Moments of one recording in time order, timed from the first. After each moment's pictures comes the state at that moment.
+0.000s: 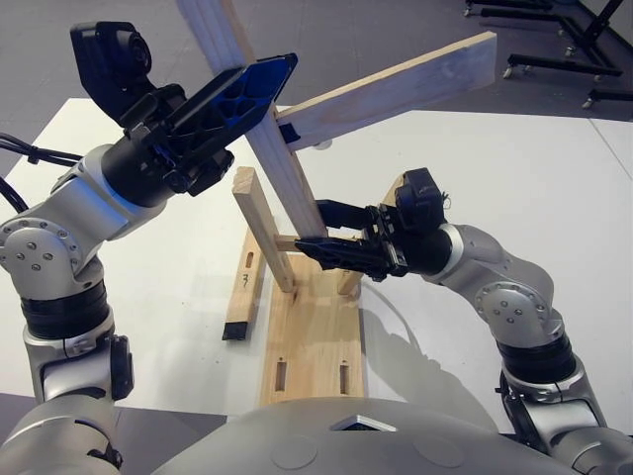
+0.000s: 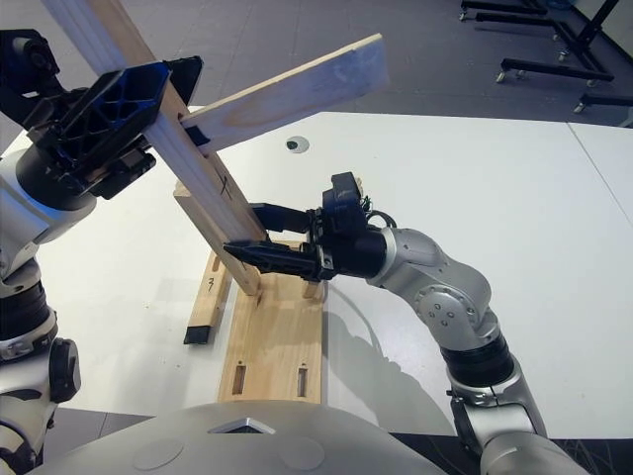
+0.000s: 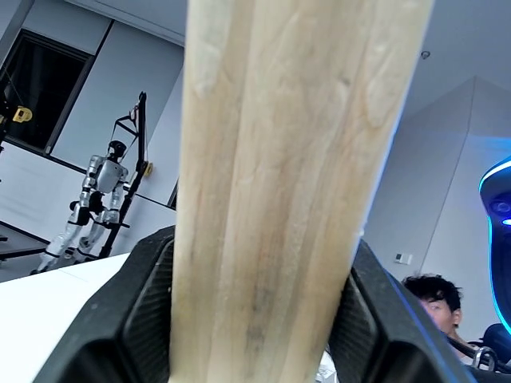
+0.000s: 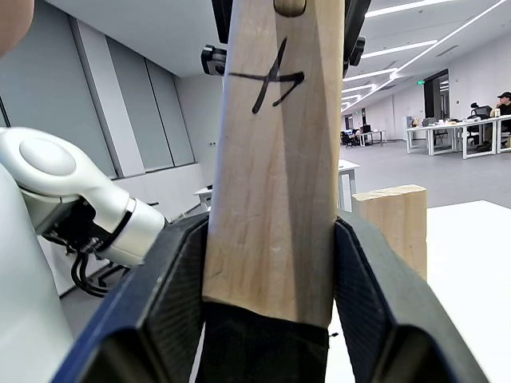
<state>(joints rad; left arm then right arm) -0.44 0.55 0.20 -0.43 -1.80 0.83 -0.40 -0.23 -0.48 0.22 -0.52 1.03 0.54 0.81</state>
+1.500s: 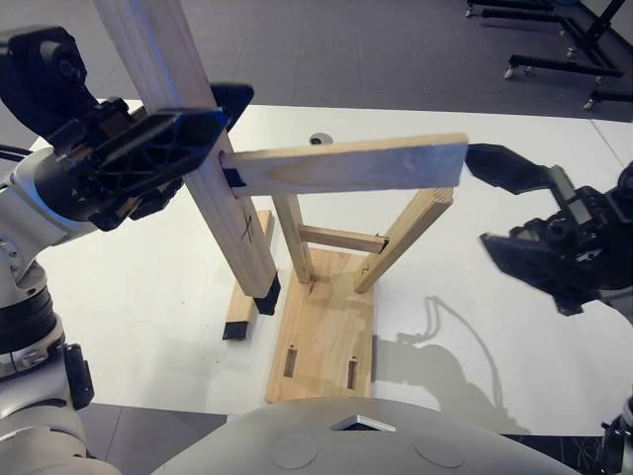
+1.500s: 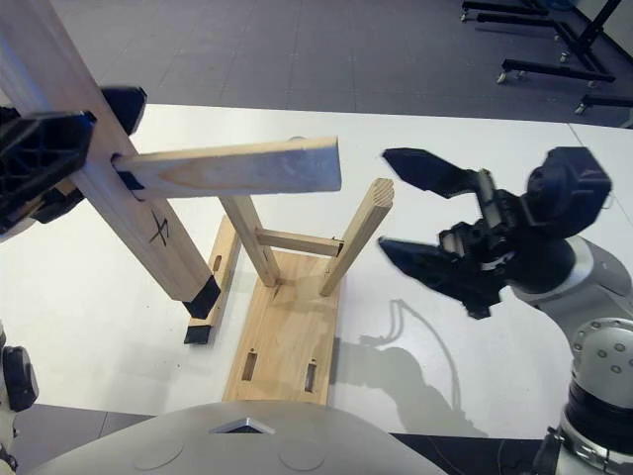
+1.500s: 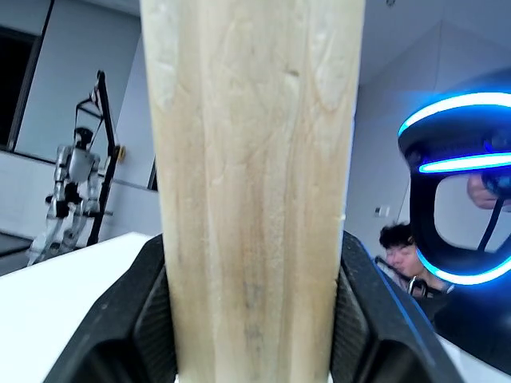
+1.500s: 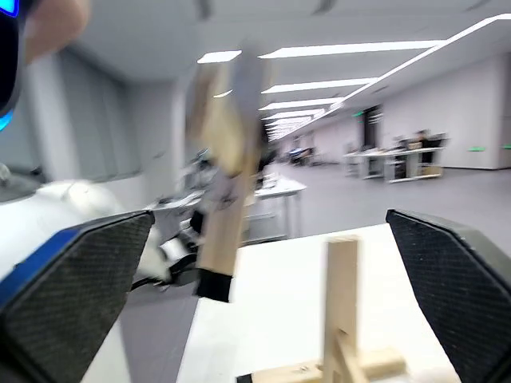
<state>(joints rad) -0.37 0.76 0.33 -0.42 -1.80 0.92 -0.71 0.10 -0.74 -0.53 -0.59 1.49 0.66 0.88</state>
